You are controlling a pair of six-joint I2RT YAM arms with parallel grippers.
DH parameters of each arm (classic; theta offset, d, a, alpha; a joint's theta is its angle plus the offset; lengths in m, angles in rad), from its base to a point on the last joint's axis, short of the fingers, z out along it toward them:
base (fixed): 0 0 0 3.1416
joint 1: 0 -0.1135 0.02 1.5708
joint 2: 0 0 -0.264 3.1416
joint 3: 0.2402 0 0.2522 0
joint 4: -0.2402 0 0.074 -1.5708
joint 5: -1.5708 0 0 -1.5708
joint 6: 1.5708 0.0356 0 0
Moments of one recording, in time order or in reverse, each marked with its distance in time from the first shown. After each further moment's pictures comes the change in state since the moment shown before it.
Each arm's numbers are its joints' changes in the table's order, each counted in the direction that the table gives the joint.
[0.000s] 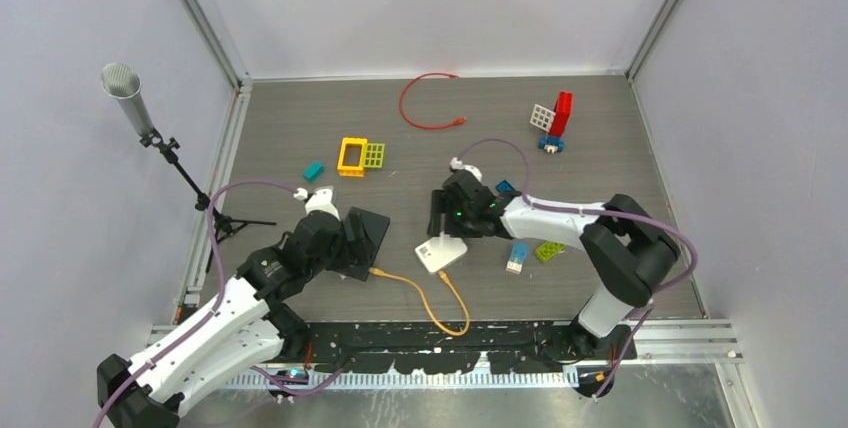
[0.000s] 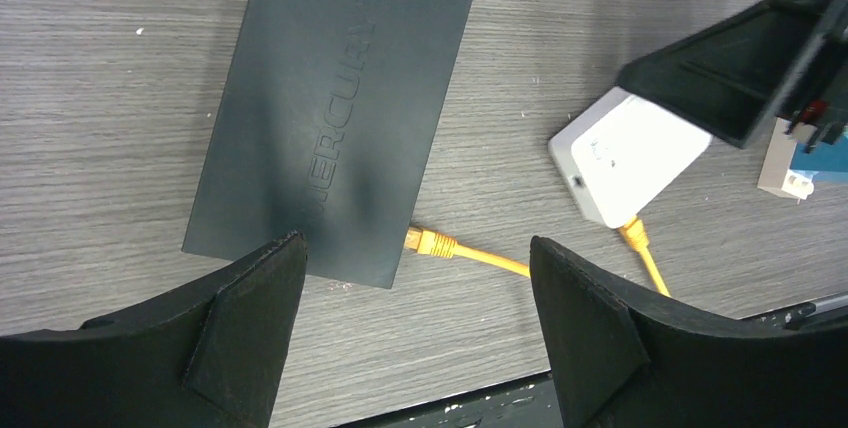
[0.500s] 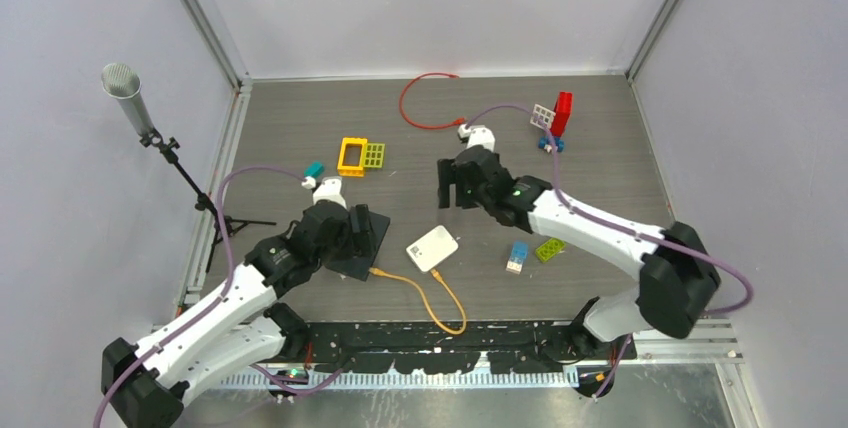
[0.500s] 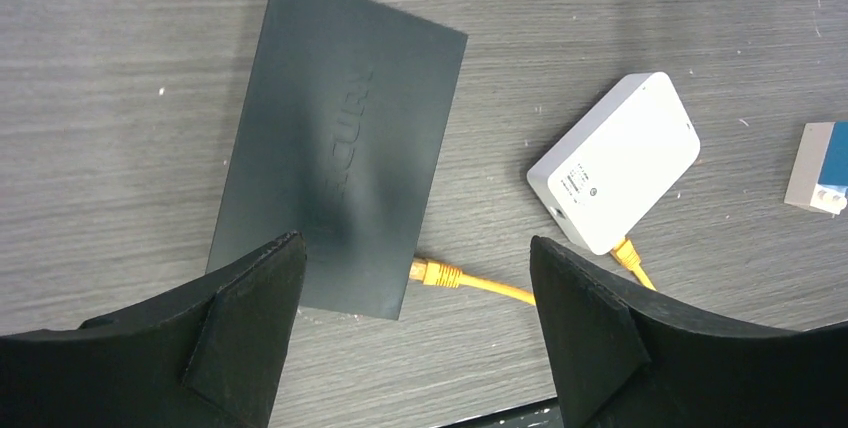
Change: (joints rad) left arm 0.000 0.076 0.045 0.027 0.036 0.063; right arm -0.035 -0.132 0.176 -0.124 -0.247 -0.216
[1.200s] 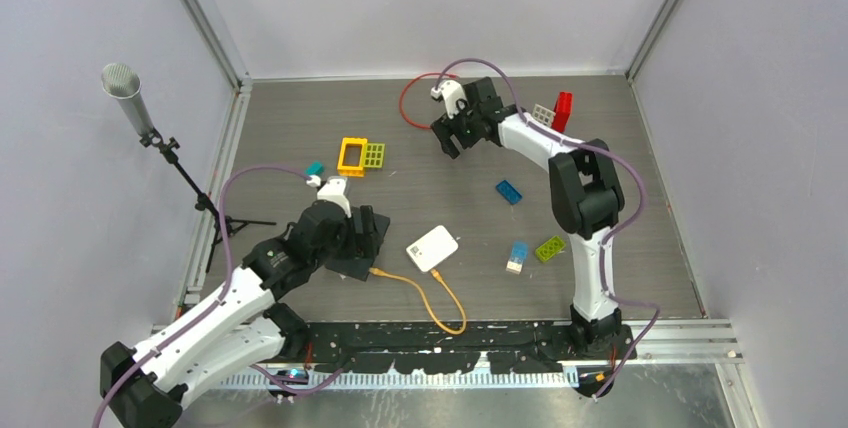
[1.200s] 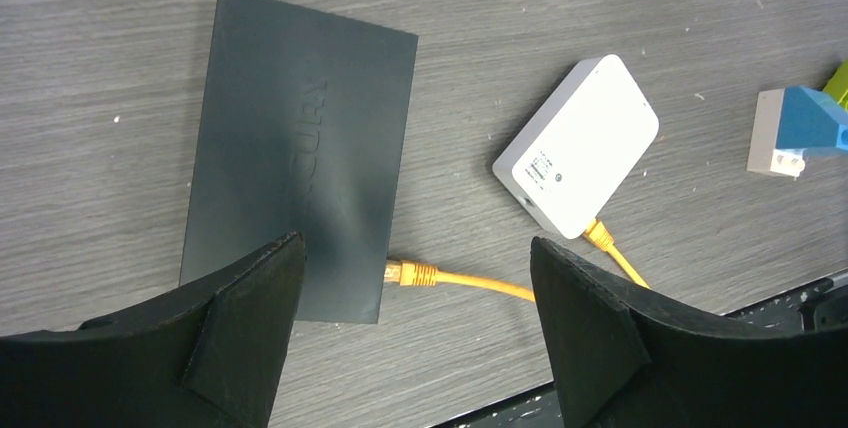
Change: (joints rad) left arm 0.000 0.012 0.018 0.060 -0.070 0.082; right arm 0.366 0.629 0.608 -0.006 0.452 -0.819
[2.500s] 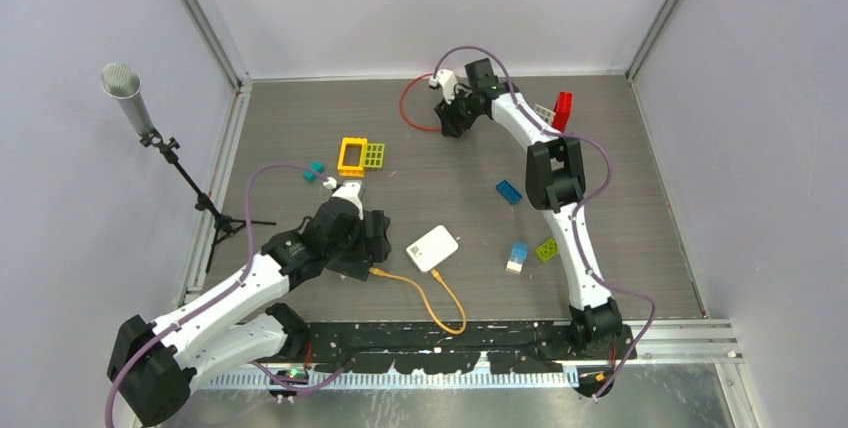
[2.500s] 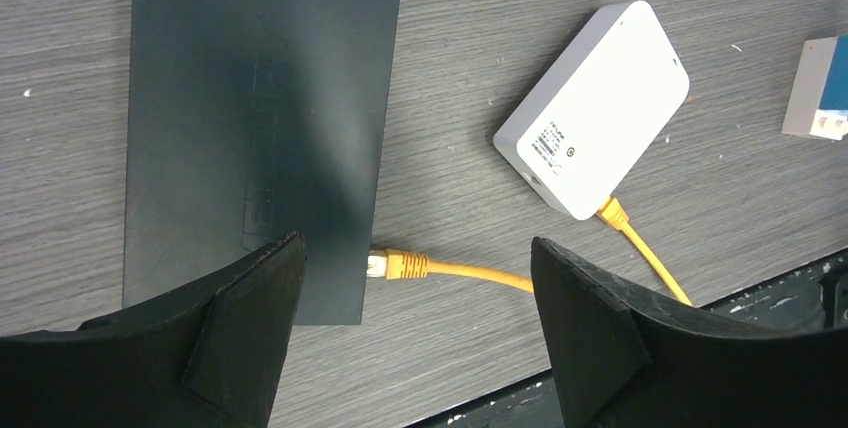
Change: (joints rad) left arm 0.000 0.136 -0.027 0.046 -0.079 -0.013; right arm 0.097 0.529 0.729 -0.294 0.324 -0.254
